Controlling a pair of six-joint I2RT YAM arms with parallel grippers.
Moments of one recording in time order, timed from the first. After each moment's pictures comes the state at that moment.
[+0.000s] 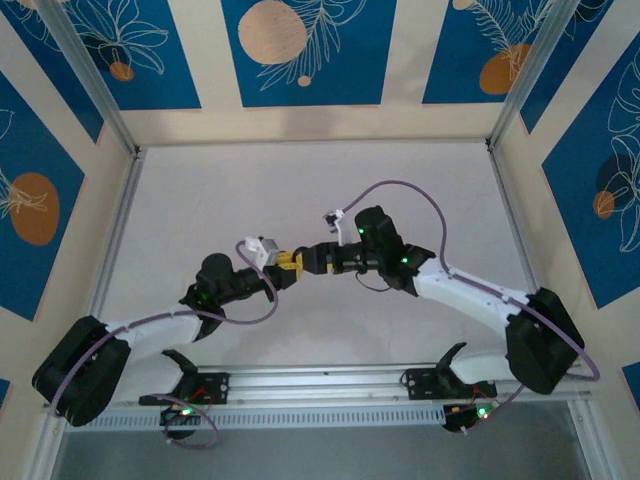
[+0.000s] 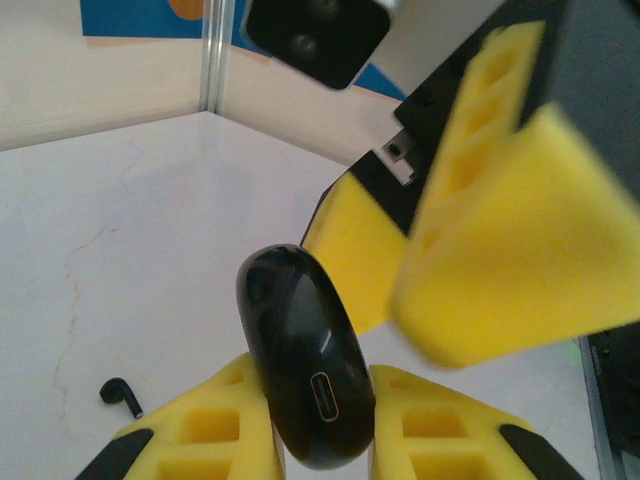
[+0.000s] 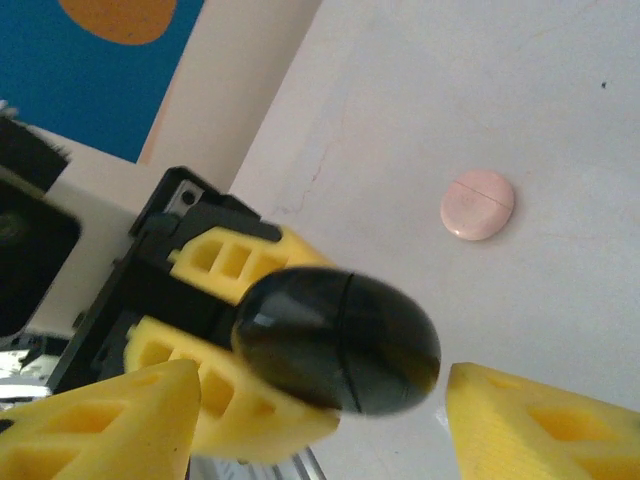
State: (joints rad) left arm -0.62 1.17 0.30 0.79 0.52 -0.18; right arm 0.71 1.28 0.80 -0.01 -0.54 0.65
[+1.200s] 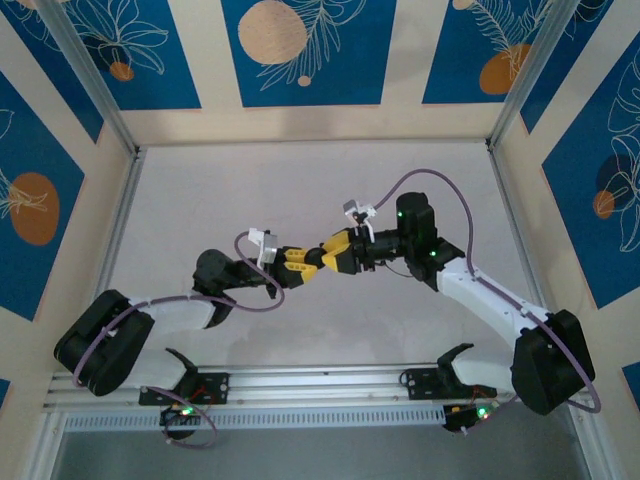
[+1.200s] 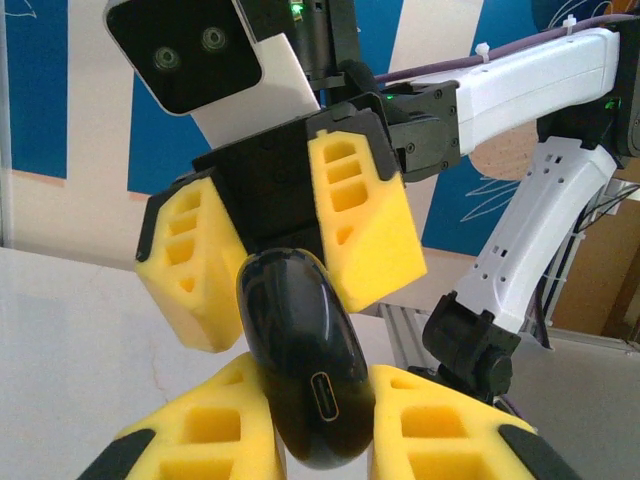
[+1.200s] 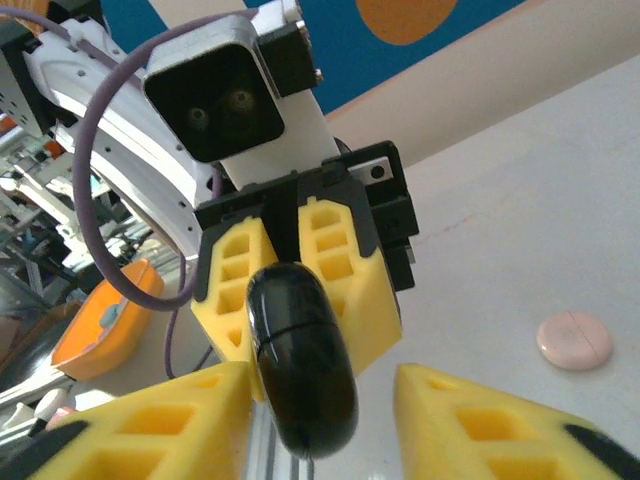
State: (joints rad) left arm -0.62 1.35 0.39 1.27 0.88 -0.41; right arm 0.49 1.21 0.77 0.12 -1.13 0.21
